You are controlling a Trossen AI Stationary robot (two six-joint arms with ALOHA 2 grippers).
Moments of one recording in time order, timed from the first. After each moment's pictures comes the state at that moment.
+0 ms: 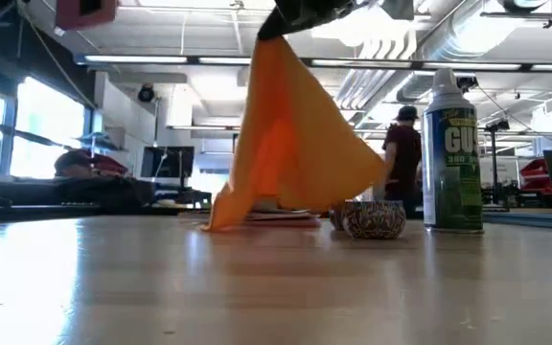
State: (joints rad) left arm -0.38 0.60 0.32 0.51 -0.04 0.02; right arm 0.25 1.71 1.23 0.14 0.78 -0.21
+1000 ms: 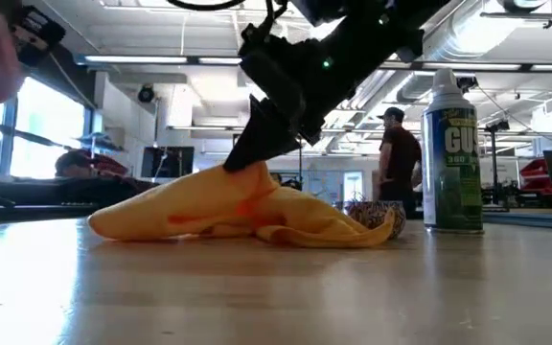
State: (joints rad) left arm -0.84 1.05 0.63 -0.46 -0.48 -0.32; right arm 0.19 1.98 1.23 0.00 0.32 0.27
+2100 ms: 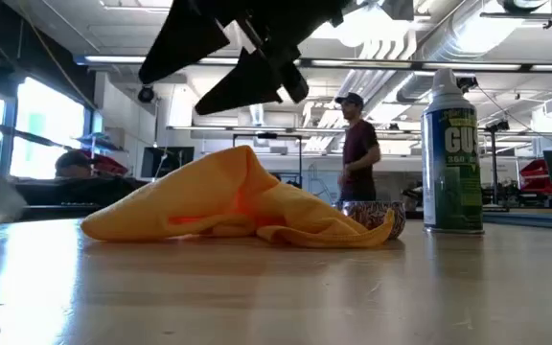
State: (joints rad) left arm -1.03 1.38 0.56 -0.60 -0.74 0.16; right arm 0.37 2.08 1.49 -0.07 0.52 0.50
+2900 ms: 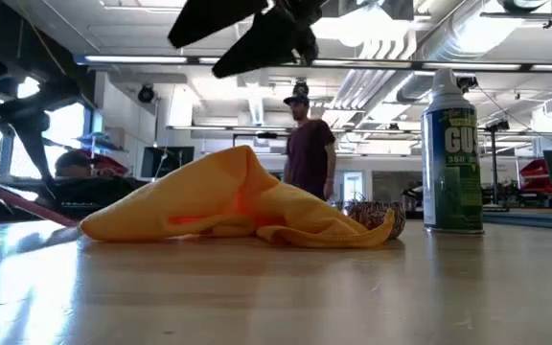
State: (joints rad) left arm -0.74 1.38 0.57 -0.62 -0.57 0.22; right arm 0.38 1.94 1.49 -0.23 0.51 0.30
